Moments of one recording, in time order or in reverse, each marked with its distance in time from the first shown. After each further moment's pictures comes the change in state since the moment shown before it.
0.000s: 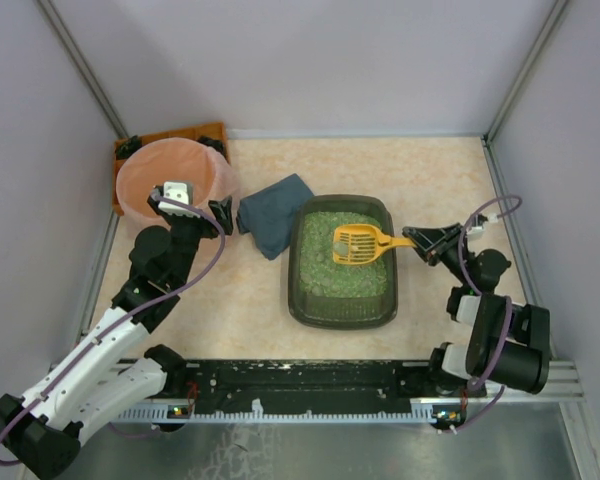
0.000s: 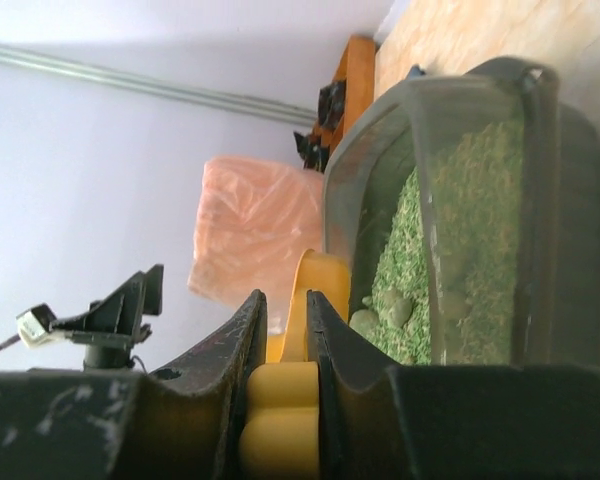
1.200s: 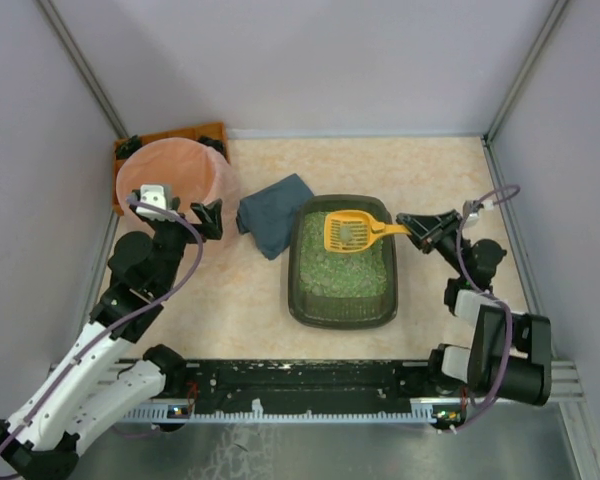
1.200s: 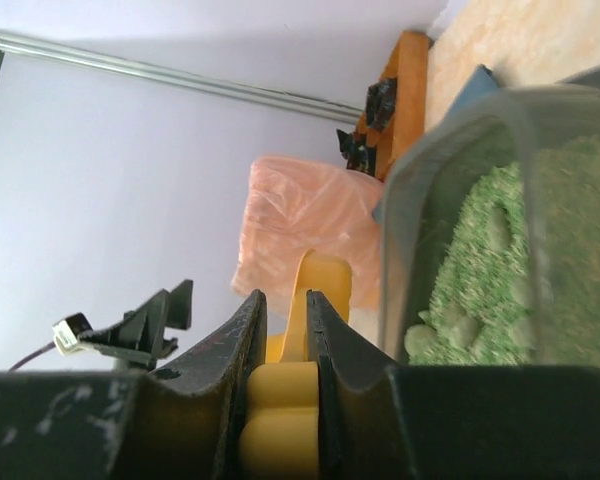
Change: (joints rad) left arm 0.000 -0.080 0.075 -0.162 -0.003 -0.088; right arm 0.058 -0.006 0.024 0.071 0.057 0.129
